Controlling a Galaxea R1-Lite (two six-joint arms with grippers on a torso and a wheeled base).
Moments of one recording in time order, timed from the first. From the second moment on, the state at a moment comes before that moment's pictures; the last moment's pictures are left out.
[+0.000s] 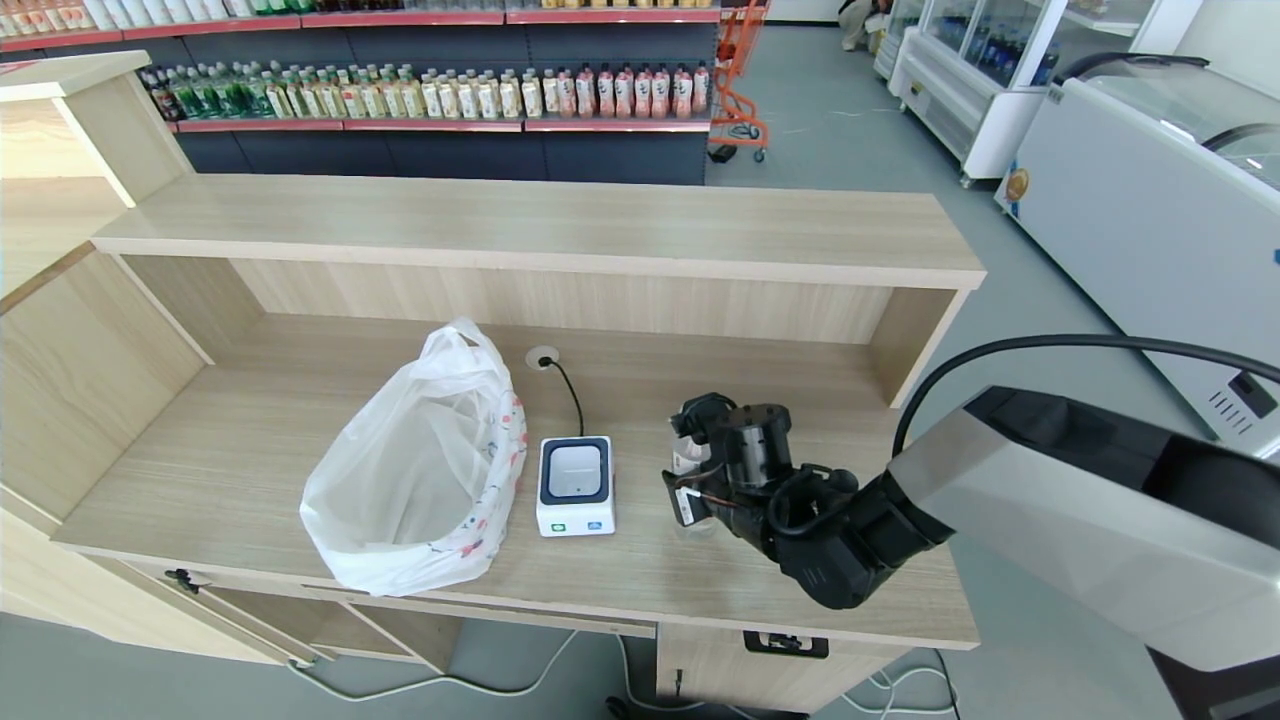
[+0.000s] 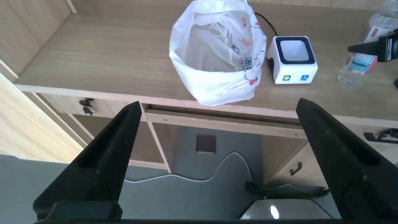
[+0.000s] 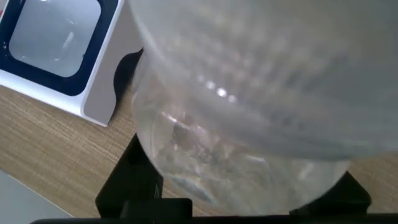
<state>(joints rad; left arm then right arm) 0.00 0.00 0.00 0.00 0.00 0.00 0.64 2.37 -1.22 -0.78 -0.24 -0.06</state>
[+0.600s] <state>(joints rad) 0.00 0.00 0.00 0.00 0.00 0.00 0.58 2.16 -1.18 -0.70 -0.18 0.13</state>
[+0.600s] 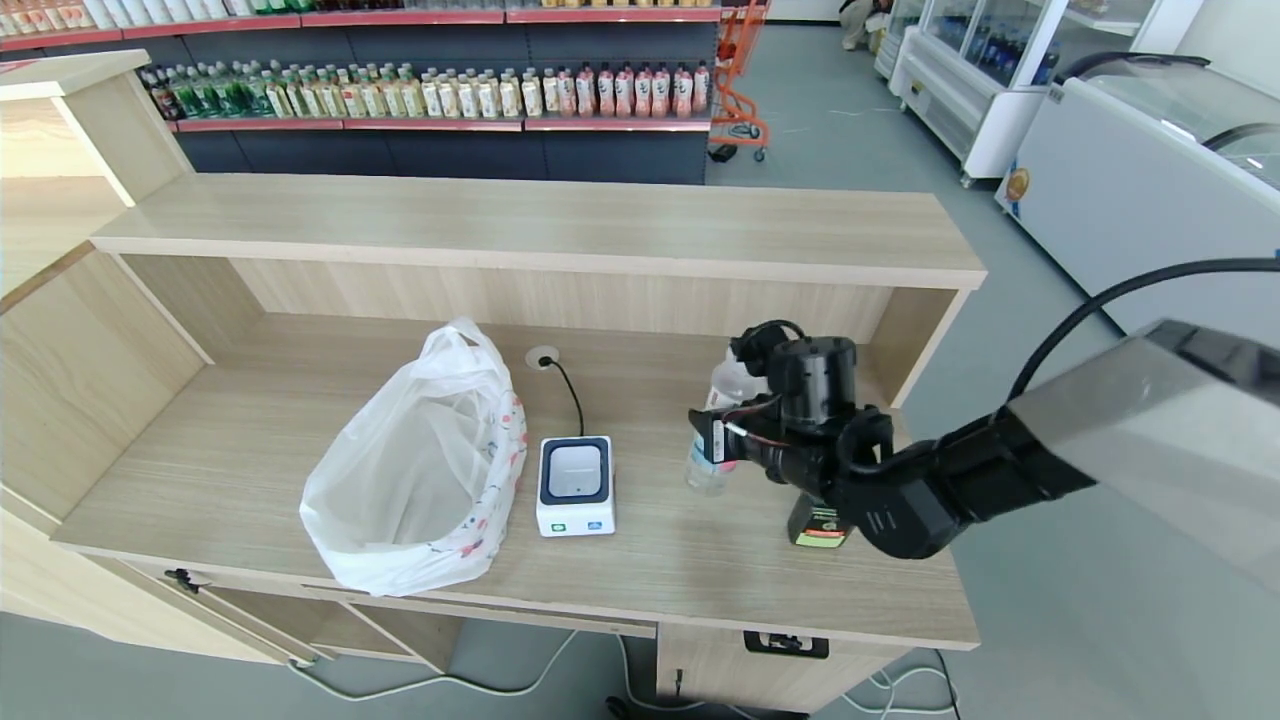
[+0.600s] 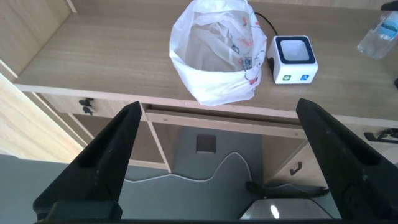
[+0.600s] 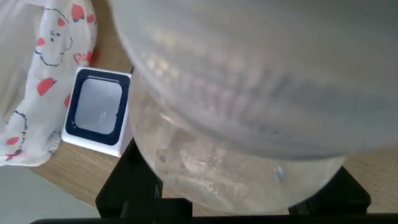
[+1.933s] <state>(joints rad) 0.00 0.00 0.00 0.00 0.00 0.00 0.61 1.03 -0.97 -0.08 0.83 0.46</state>
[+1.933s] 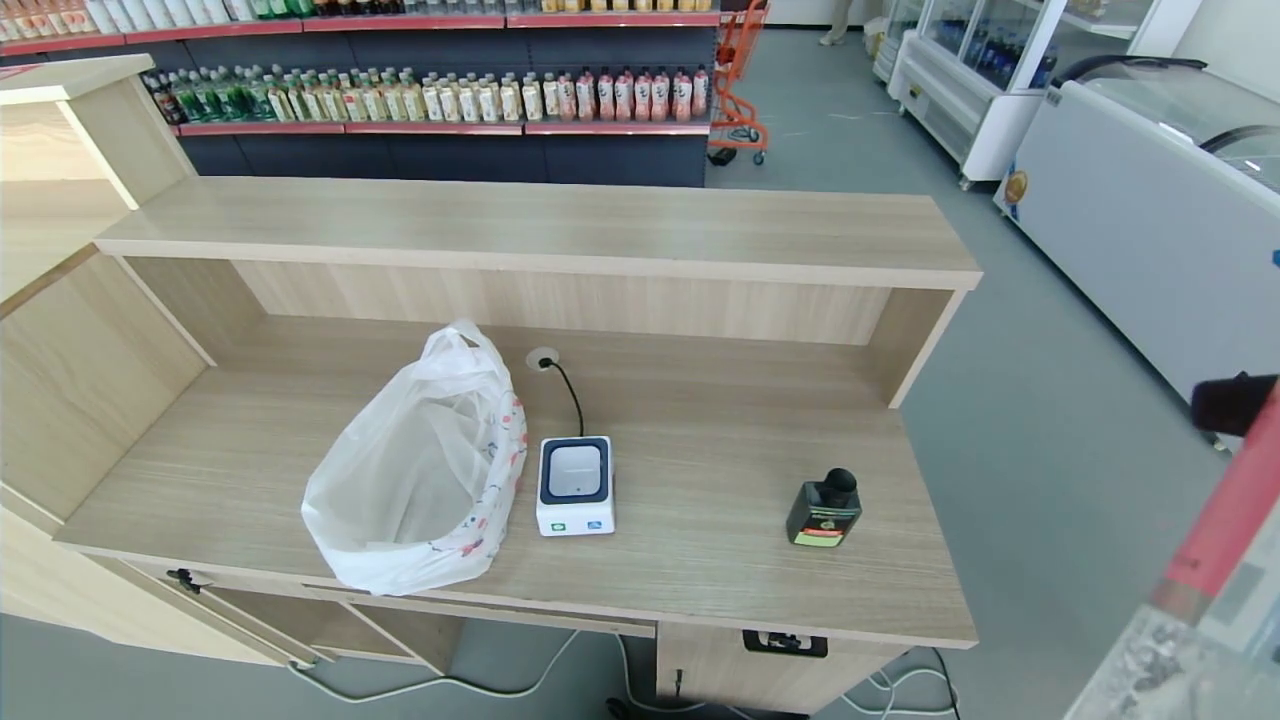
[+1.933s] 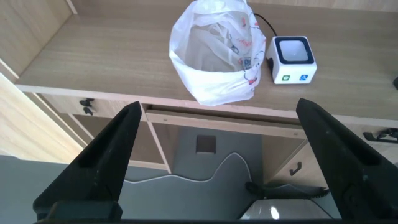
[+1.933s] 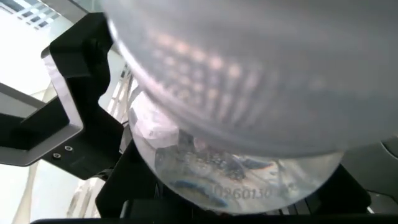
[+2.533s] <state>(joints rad) 0.00 0.00 0.00 0.00 0.00 0.00 0.66 1.04 -0.91 -0.09 0.84 0.15</state>
